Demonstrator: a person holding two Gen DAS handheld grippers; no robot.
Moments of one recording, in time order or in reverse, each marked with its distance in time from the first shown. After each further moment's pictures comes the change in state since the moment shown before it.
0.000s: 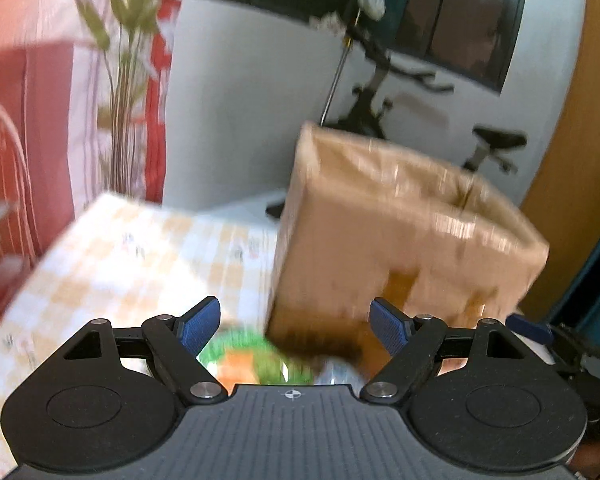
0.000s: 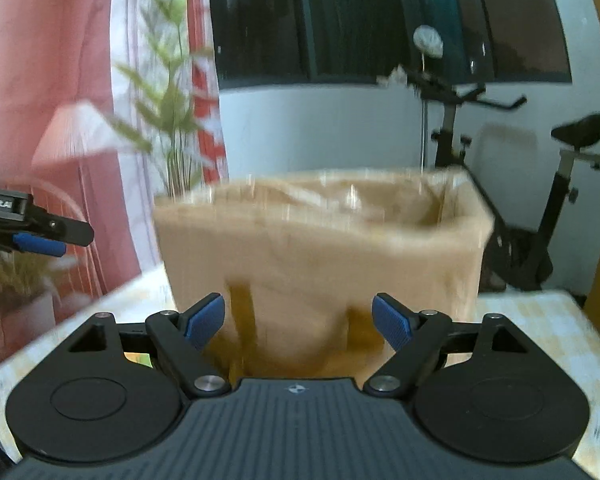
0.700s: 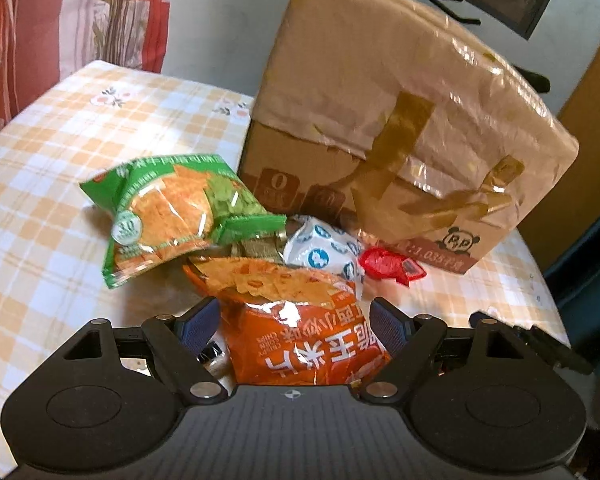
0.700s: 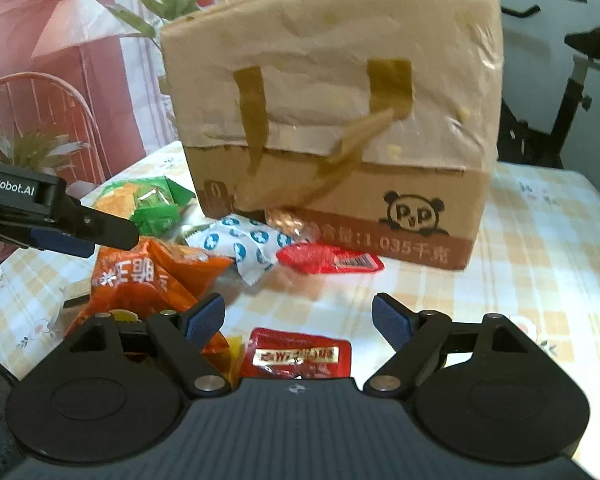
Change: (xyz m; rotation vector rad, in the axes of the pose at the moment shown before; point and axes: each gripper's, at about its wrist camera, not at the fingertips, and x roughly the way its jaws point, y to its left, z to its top) left arm 0.046 -0.018 -0.085 -0.108 0.228 -0.019; right arm 0.011 0.004 -0.097 0.019 0.273 0.020
